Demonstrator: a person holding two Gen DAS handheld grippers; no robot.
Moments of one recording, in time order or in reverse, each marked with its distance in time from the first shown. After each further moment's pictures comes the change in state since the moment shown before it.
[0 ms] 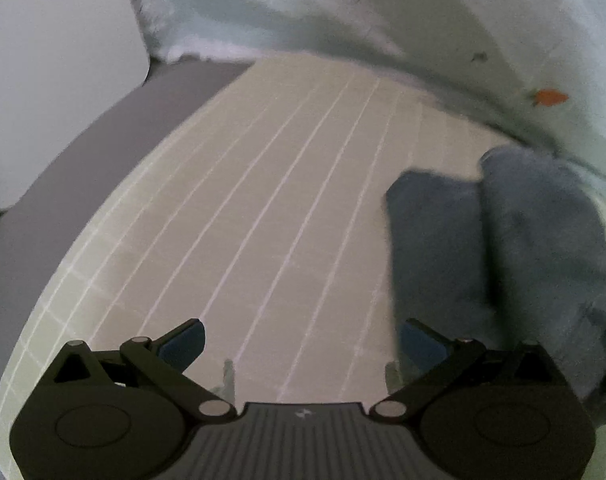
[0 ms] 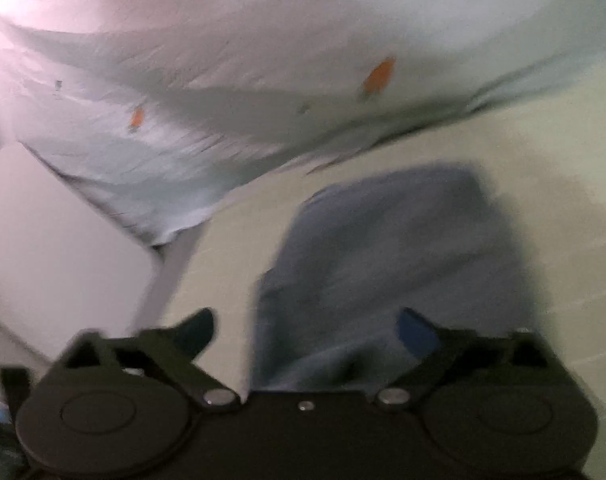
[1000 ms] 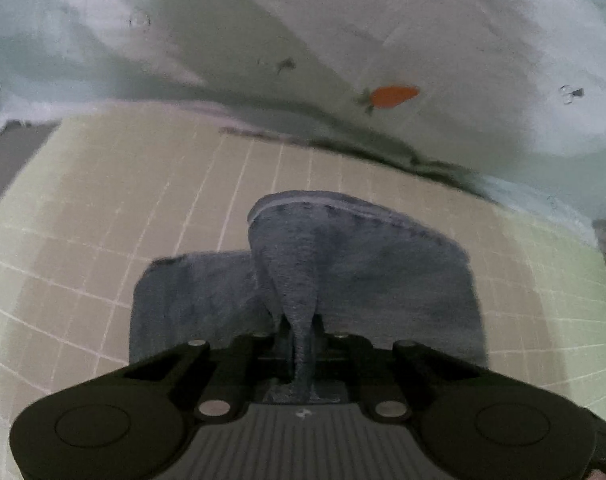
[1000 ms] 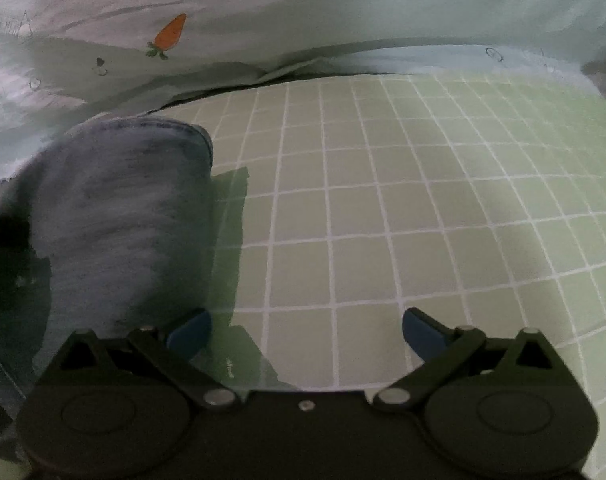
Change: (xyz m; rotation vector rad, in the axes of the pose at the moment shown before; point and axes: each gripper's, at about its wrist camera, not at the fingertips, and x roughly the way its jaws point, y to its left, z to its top) left arm 0.033 -0.132 0.061 0.167 -0.017 -0.306; right arm 0.033 -0.120 -0.006 -0.104 0.129 -0.407
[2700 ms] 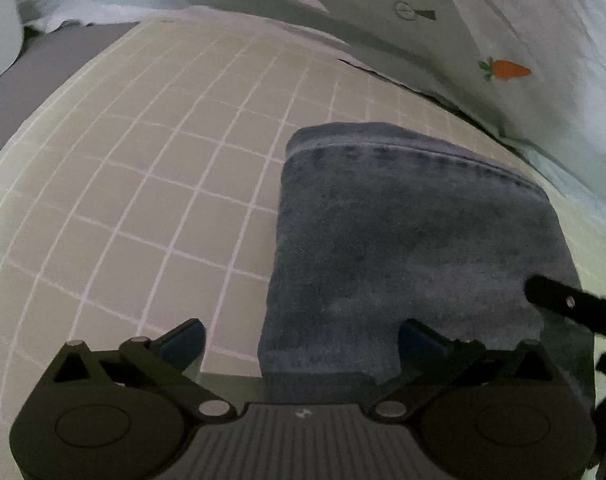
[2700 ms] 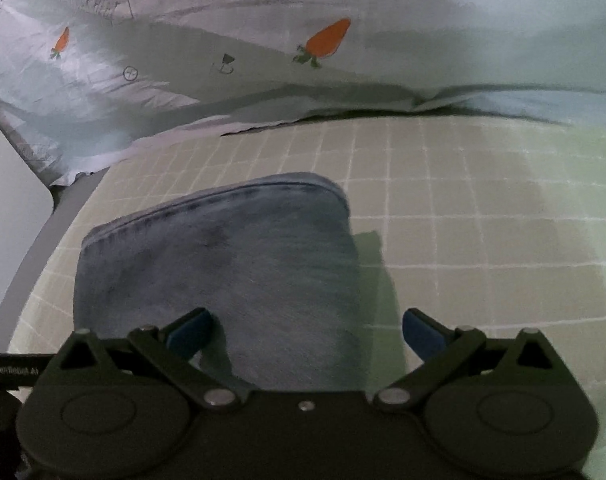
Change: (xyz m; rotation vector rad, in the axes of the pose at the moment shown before) left arm 0.033 0.127 -0.041 -0.081 0.169 0.005; right arm 0.025 0.105 0.044 -0.061 -0.004 0.238
